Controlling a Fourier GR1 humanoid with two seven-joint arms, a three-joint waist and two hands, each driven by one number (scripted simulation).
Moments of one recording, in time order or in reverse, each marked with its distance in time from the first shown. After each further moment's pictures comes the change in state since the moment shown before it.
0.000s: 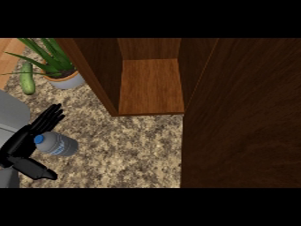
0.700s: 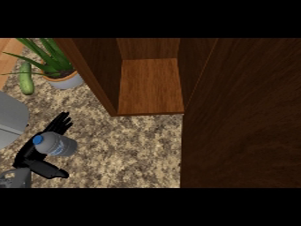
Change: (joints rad) left arm -0.101 0.022 -0.035 0.402 -0.068 0.069 -0.227; right arm 0.058 -0.027 -0.014 0.010 -0.045 0.036 -0.066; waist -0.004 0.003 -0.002
